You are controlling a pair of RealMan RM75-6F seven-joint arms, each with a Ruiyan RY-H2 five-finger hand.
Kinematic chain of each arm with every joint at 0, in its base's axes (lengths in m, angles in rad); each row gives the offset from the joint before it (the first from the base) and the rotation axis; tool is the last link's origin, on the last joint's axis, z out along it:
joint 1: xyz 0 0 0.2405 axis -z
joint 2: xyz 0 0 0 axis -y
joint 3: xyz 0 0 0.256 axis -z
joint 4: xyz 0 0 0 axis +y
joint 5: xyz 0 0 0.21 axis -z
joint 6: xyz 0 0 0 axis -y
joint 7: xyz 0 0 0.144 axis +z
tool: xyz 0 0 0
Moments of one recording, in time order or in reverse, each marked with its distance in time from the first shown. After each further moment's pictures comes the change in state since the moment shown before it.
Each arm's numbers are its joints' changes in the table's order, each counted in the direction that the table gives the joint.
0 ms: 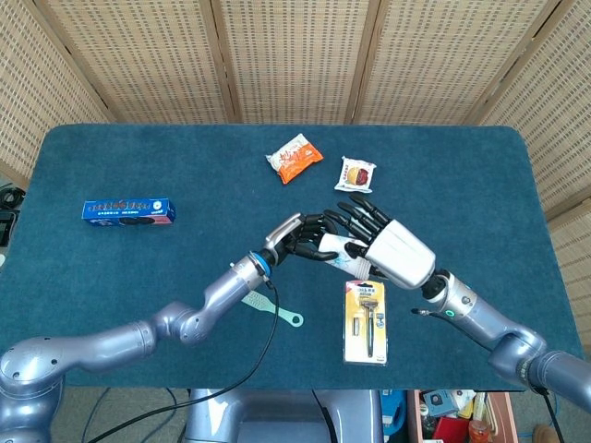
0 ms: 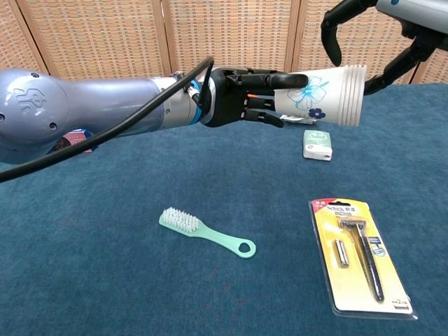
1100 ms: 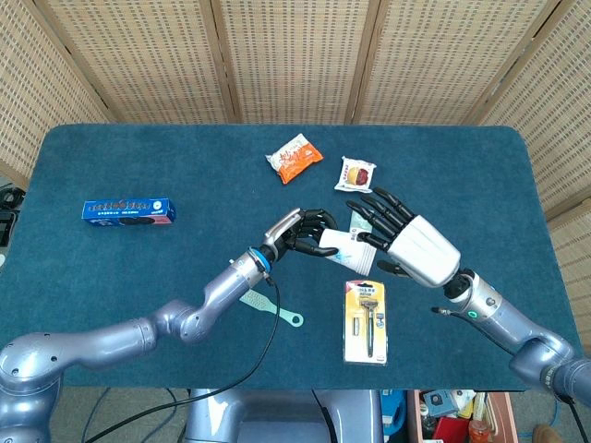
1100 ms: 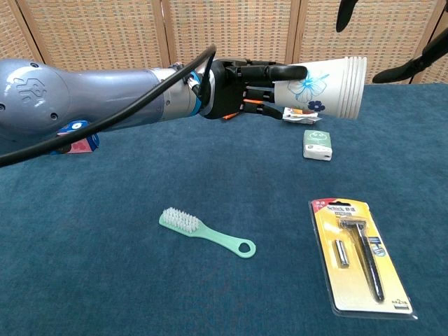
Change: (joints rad) left arm 0.027 -0.026 -0.021 -0.008 0.050 -0.038 0.021; right arm 0.066 -0.091 -0.044 -0.042 0.026 0.005 0.003
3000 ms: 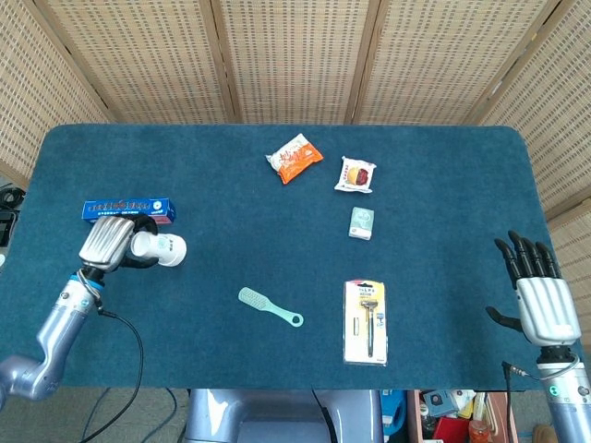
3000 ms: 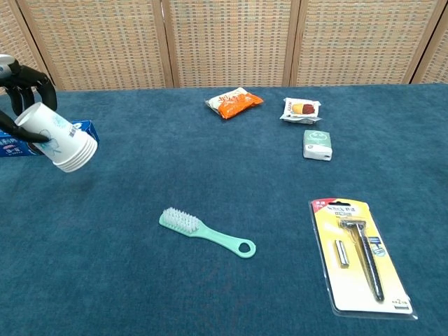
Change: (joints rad) left arm -0.513 -0.428 -0.351 -0.119 -0.314 -0.598 0.793; right arm 0.502 -0.215 0.019 -0.526 -0.494 0.018 -0.361
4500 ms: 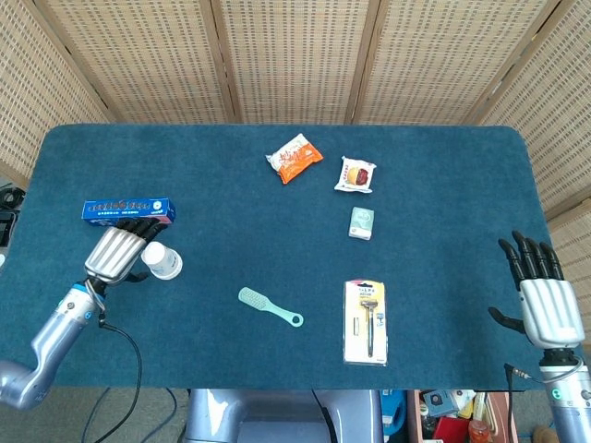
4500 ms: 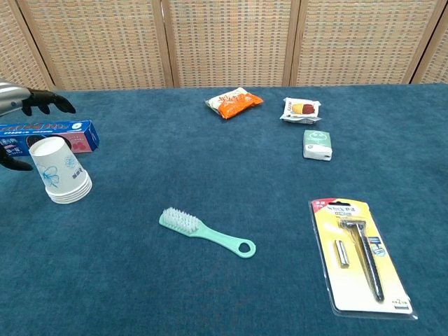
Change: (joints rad) left arm 0.004 -0.029 -0.056 -0.014 -0.082 0.079 0.375; right arm 0.011 -0.011 0.002 -0.025 -0.004 -0.020 -0.021
